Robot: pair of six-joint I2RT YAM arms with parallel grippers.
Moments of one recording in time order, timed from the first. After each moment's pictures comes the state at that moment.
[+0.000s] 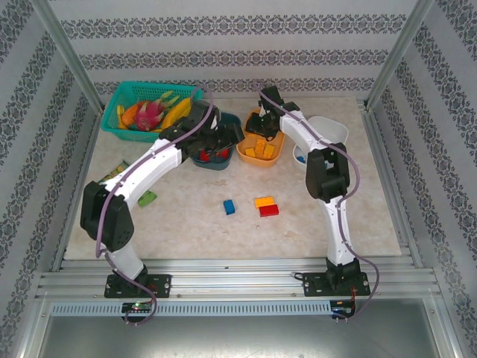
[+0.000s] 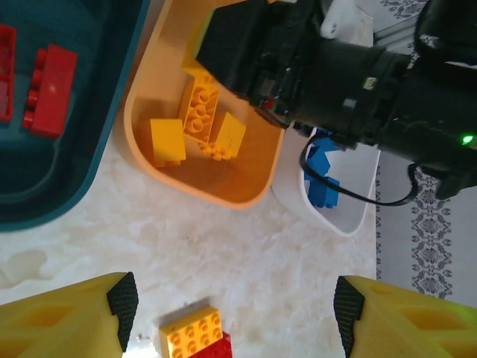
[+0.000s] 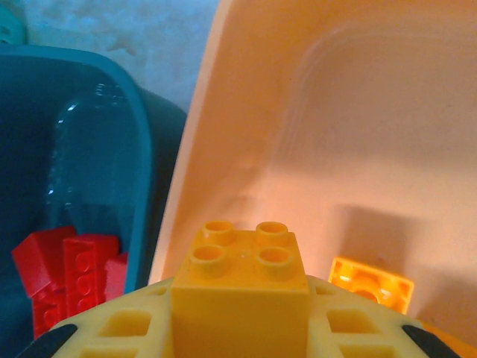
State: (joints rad) left arm -0.49 1.74 1.56 -0.55 0.23 -0.84; right arm 0.33 2.38 2.13 -0.74 -0.23 0.54
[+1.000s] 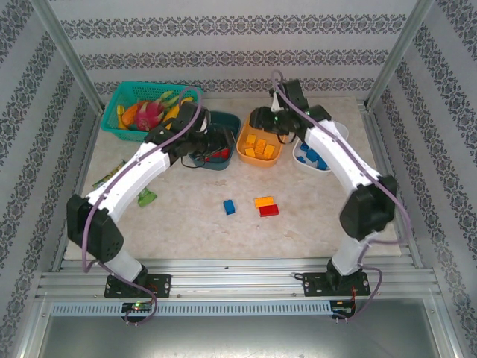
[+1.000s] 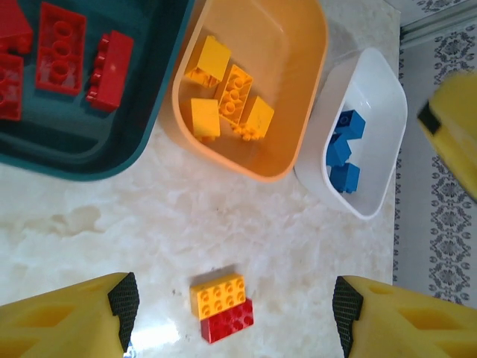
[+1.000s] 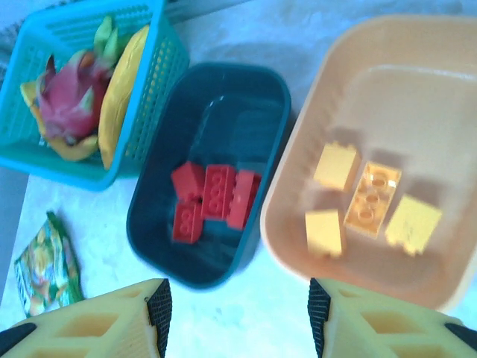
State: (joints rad) left arm -0.48 1.58 1.50 -0.72 0.20 -0.82; right arm 0.40 1.74 1.67 -0.71 -0.20 0.53
